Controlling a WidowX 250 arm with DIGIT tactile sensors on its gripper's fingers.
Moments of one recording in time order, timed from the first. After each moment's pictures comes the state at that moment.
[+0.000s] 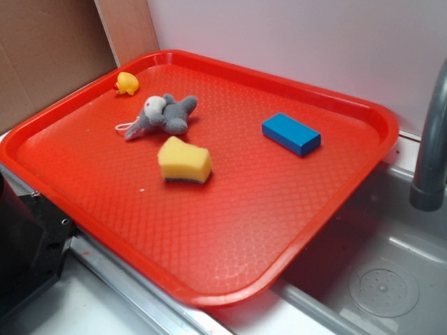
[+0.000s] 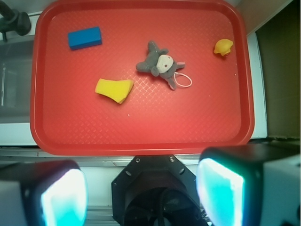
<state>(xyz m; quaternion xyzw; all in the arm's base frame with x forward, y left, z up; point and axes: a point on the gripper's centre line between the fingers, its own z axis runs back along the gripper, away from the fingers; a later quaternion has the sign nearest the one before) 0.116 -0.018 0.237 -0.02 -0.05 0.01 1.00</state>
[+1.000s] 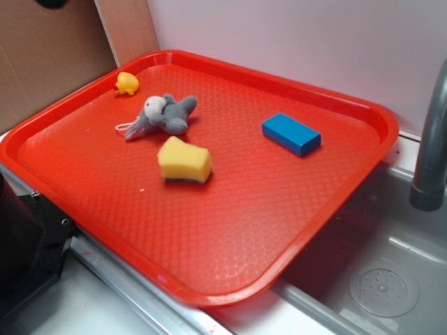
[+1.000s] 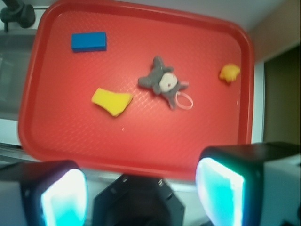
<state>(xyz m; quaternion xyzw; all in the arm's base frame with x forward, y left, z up) 0.156 -0.016 0.215 0.02 -0.05 -0.10 0.99</state>
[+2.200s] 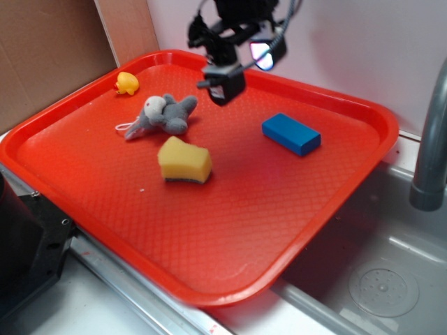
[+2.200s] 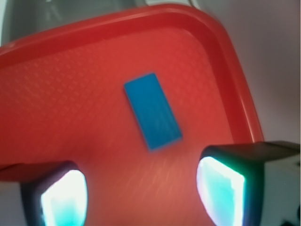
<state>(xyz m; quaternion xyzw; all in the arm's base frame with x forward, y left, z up) 0.298 -0.076 0.080 -0.08 -0.08 -0.66 0.74</state>
